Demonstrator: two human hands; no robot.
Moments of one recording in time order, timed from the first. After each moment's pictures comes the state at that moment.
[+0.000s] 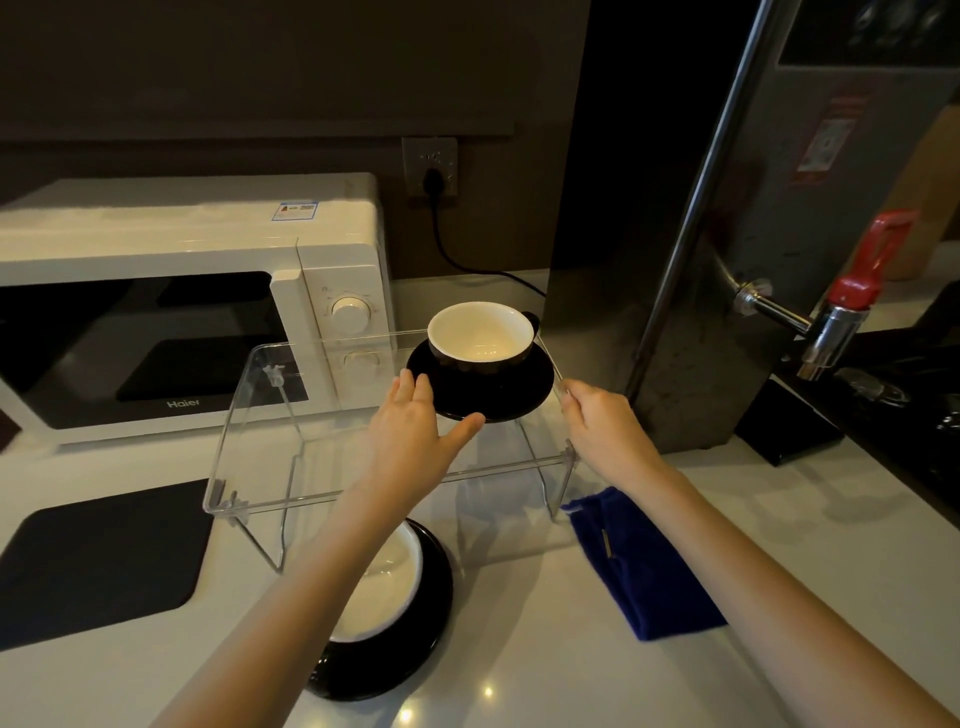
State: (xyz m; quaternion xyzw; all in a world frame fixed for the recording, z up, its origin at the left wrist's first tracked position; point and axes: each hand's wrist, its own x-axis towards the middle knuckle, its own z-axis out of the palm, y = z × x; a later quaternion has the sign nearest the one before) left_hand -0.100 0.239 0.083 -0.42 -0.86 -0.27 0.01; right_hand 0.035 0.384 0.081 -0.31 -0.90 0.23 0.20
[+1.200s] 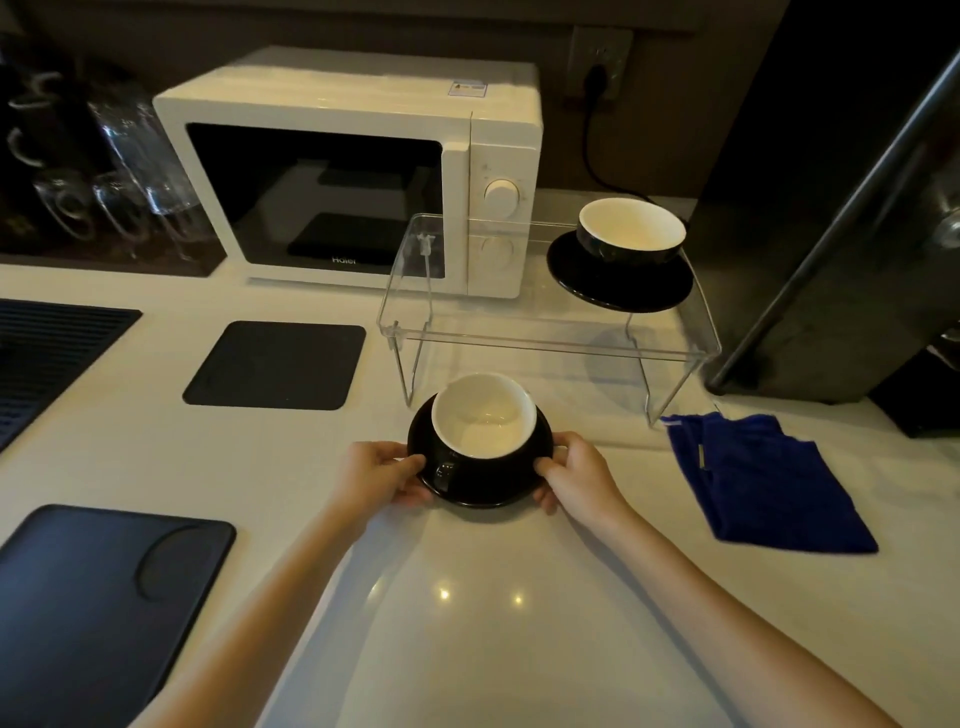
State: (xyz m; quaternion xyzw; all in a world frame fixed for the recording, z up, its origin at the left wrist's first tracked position) left_hand -0.074 0.046 -0.008 -0.05 -0.76 -0.56 -0.31; right_hand 0.042 0.230 -0.008 -0.32 -0.76 0.56 0.04
